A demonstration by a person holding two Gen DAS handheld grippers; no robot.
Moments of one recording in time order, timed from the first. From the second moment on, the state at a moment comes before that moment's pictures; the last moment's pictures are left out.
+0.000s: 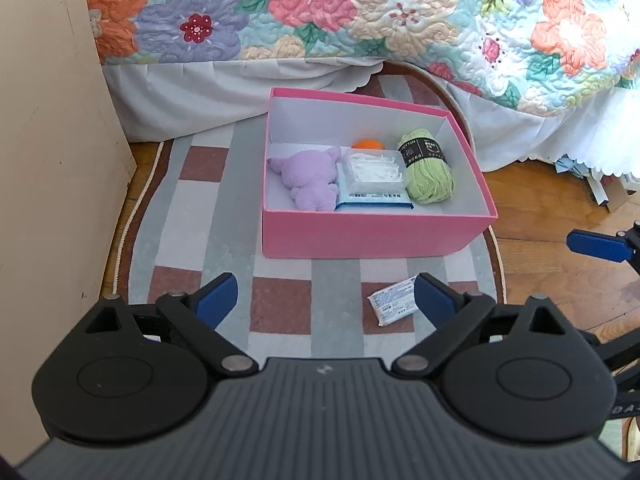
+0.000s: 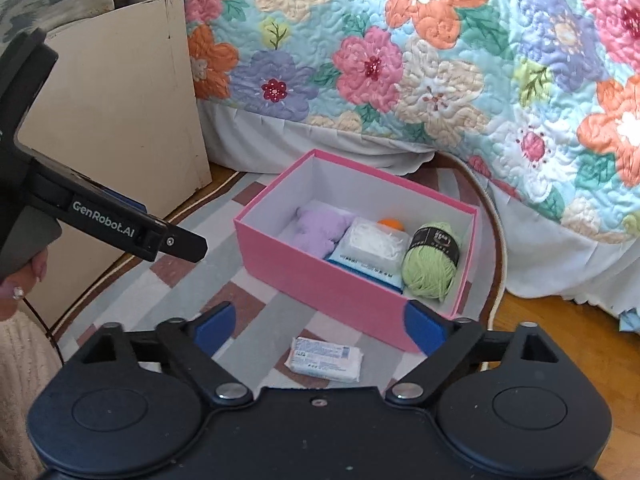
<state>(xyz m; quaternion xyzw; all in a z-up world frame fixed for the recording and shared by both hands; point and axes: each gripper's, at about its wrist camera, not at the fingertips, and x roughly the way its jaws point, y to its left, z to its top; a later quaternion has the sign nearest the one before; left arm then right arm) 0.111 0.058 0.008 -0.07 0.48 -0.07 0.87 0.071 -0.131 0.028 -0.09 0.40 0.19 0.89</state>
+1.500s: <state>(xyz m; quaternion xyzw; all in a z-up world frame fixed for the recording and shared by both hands) 0.144 0.033 -0.137 -0.12 0.56 -0.10 0.82 0.102 -0.125 -0.129 -0.12 0.43 0.24 0.86</state>
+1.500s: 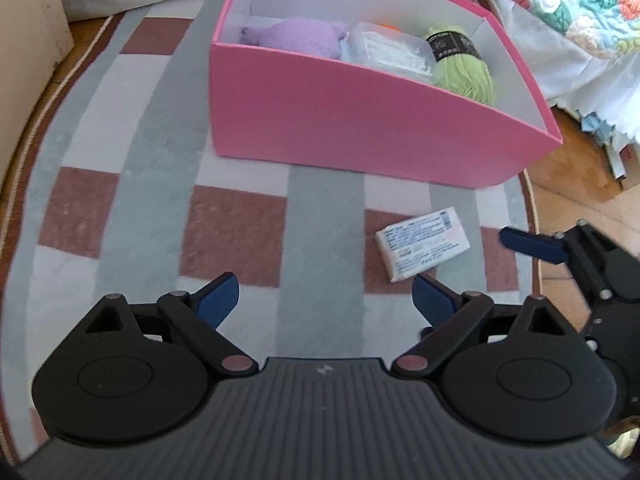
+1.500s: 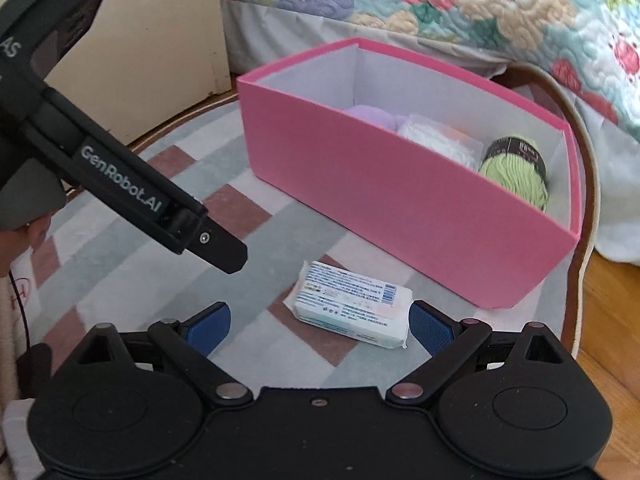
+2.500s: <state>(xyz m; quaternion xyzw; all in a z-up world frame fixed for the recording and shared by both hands) 0.162 0.000 -0.186 -0.21 0.54 -0.16 0.80 0.124 -0.133 -0.181 -0.07 0.44 0.19 0.87</state>
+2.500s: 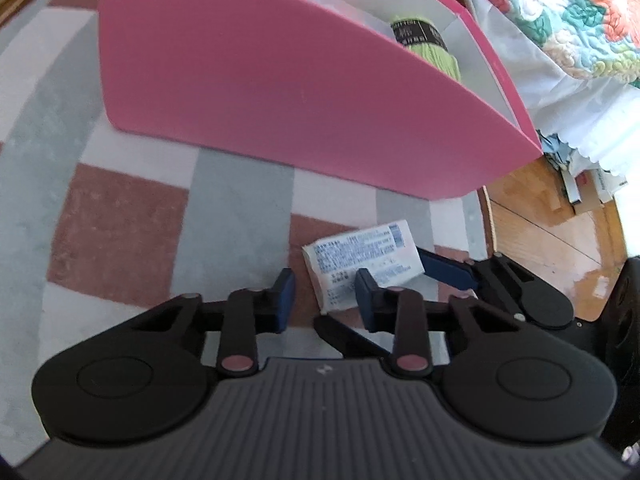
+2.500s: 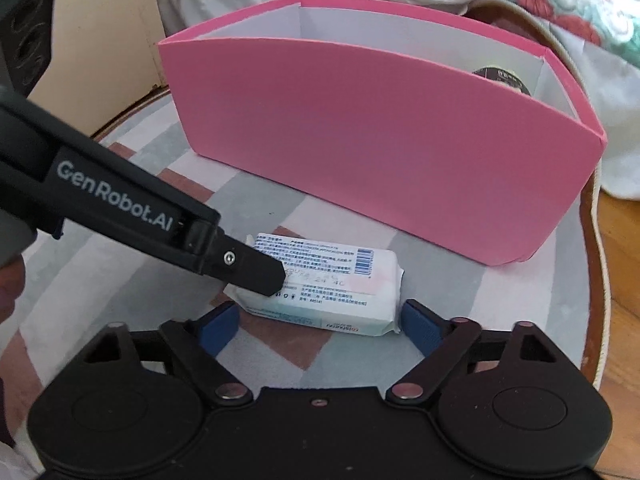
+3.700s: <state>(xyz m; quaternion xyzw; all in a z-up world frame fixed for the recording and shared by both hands) 0.140 -0.004 -0.149 -0.17 0.50 -0.16 0.83 0.107 -0.102 -0.153 -0.08 0.45 0.18 0.87</state>
